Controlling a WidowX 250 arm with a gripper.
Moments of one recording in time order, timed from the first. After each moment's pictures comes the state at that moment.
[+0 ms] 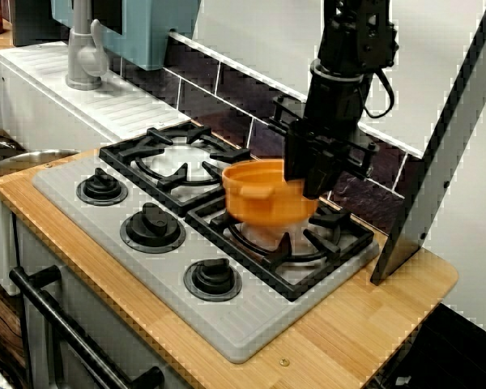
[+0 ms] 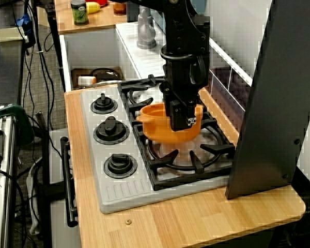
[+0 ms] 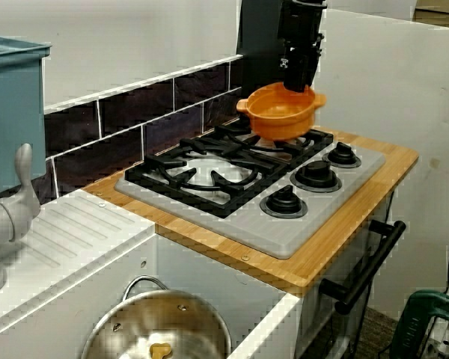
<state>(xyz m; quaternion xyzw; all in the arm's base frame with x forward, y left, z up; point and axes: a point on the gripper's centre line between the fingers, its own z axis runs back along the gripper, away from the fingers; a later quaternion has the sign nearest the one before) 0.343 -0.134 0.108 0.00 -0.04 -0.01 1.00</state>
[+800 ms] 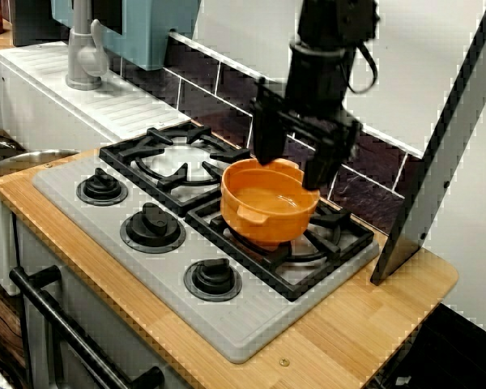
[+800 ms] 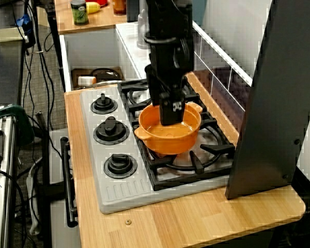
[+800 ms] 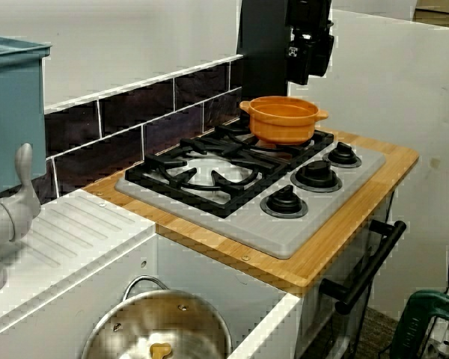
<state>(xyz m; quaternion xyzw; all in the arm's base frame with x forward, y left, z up) 0.327 -0.121 0.127 -0.01 -0.05 0.00 1.00</state>
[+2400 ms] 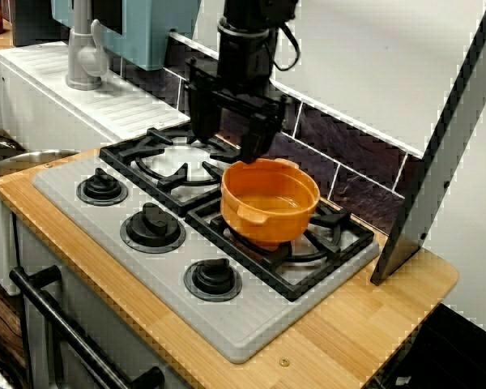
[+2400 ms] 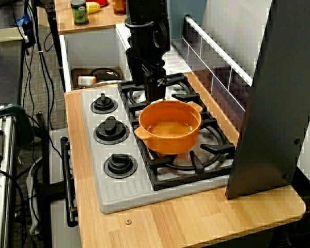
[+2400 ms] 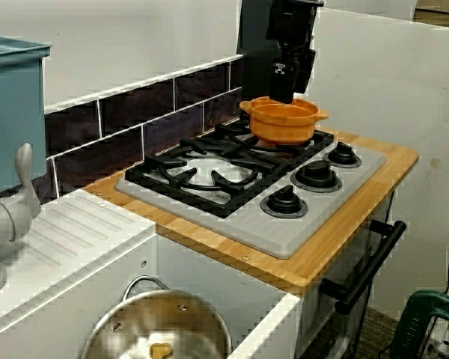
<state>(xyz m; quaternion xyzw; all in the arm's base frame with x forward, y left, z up) 0.320 -0.060 0.118 0.01 -0.06 0.08 1.00</state>
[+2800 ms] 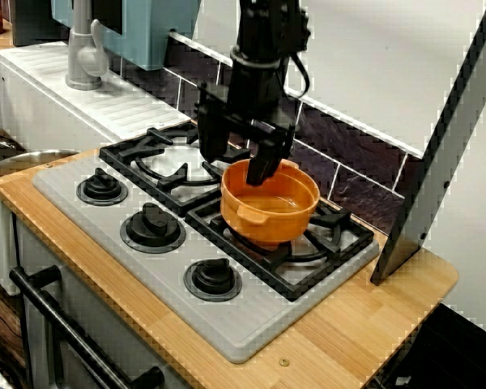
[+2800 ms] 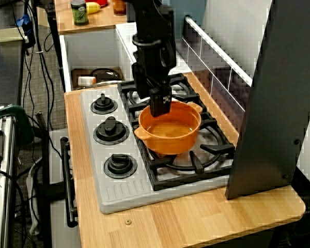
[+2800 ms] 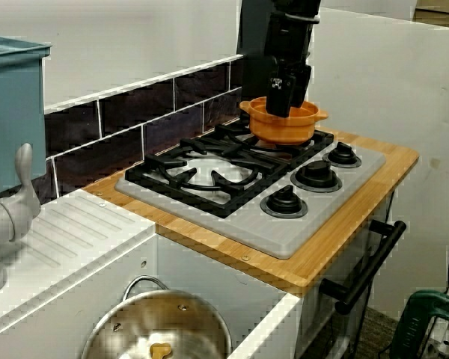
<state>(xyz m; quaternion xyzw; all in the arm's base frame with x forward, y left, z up) 0.326 -0.066 0.095 0.02 -0.05 0.08 1.00</state>
